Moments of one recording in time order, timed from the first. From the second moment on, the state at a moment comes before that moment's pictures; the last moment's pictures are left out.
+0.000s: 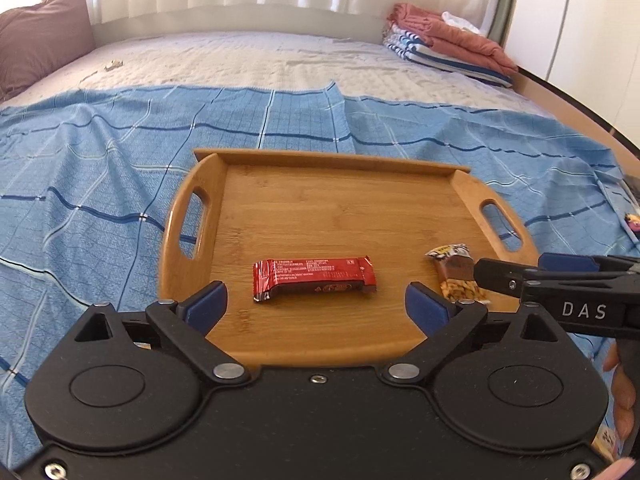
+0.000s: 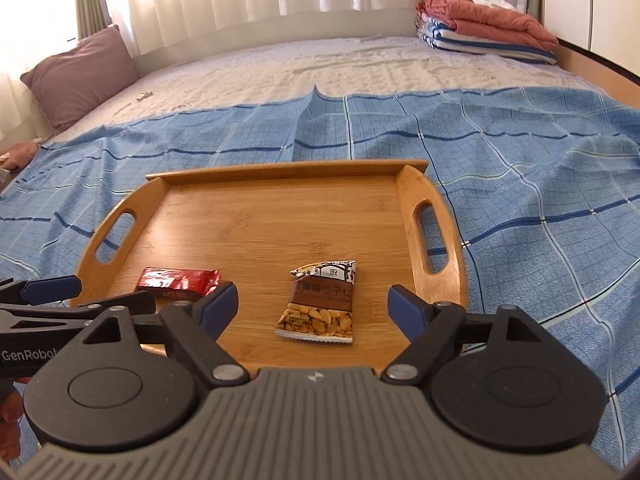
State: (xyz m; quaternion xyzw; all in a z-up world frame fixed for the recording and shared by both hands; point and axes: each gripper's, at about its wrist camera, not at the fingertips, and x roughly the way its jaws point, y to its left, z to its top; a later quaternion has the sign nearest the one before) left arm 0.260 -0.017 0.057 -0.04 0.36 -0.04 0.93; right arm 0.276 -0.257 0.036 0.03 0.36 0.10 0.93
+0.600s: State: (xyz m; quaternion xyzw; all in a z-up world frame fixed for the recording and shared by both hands) left arm 0.130 0.001 0.075 -0.03 0.30 -0.06 0.95; right arm 0.166 -0.275 0.056 0.01 0.29 0.11 0.95
